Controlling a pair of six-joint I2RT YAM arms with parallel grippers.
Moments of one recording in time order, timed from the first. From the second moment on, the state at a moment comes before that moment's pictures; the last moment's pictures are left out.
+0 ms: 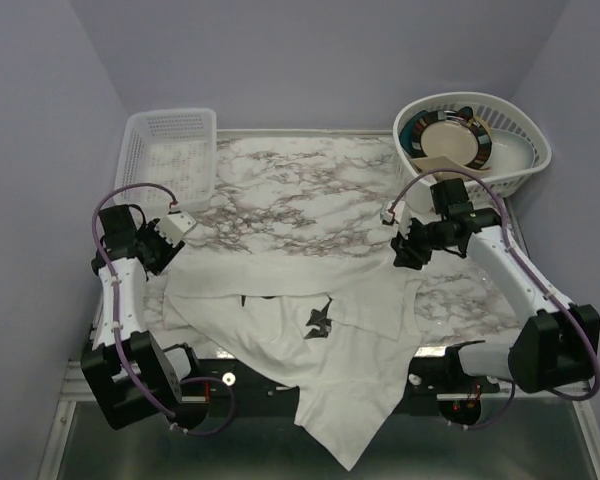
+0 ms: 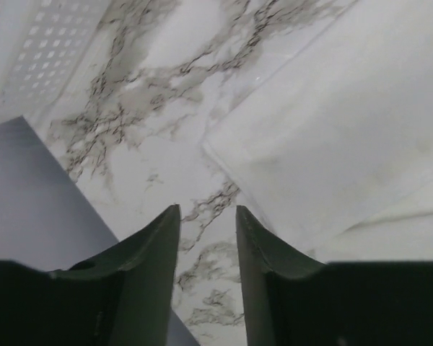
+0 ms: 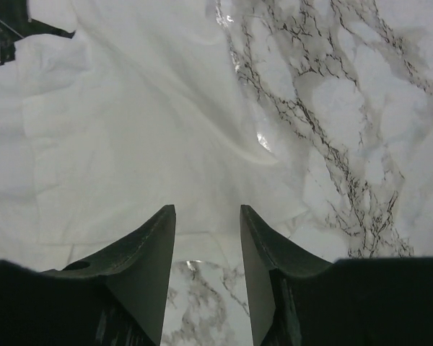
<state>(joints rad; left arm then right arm) 0.41 1.13 0.81 -0.62 0.39 1.07 0.20 1.25 1.00 -0.86 -0.59 -0.91</state>
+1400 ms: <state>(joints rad) 0.25 1.41 0.66 -0.26 0.19 0.82 0.26 1.89 1.29 -0.75 -0.17 -1.14</state>
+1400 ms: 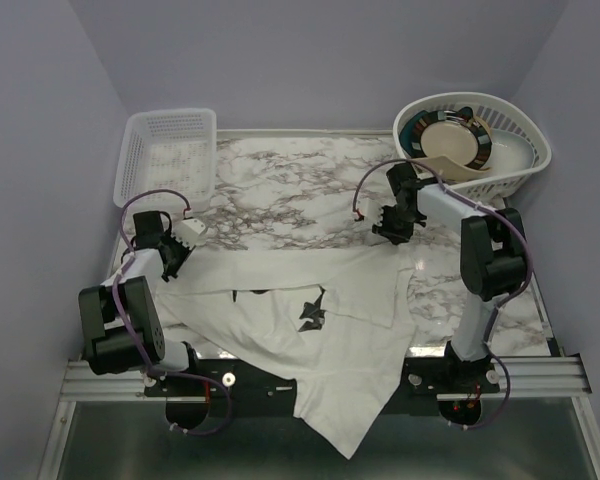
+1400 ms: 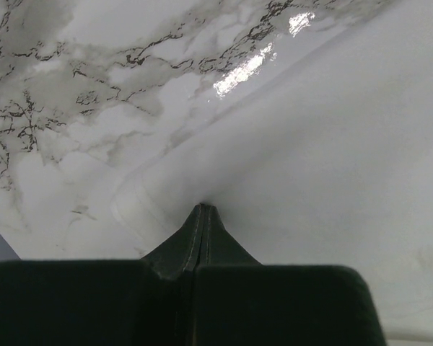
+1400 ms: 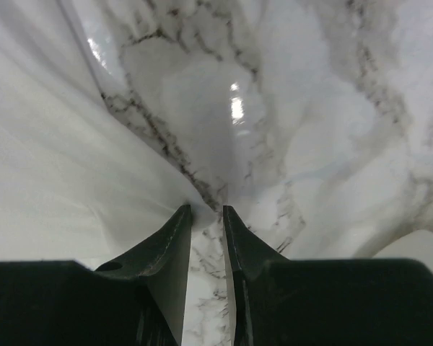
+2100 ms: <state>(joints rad) 0.27 1.27 0.72 -0.40 0.20 0.76 0.27 1.98 1.60 -0.88 -0.17 -1.00</state>
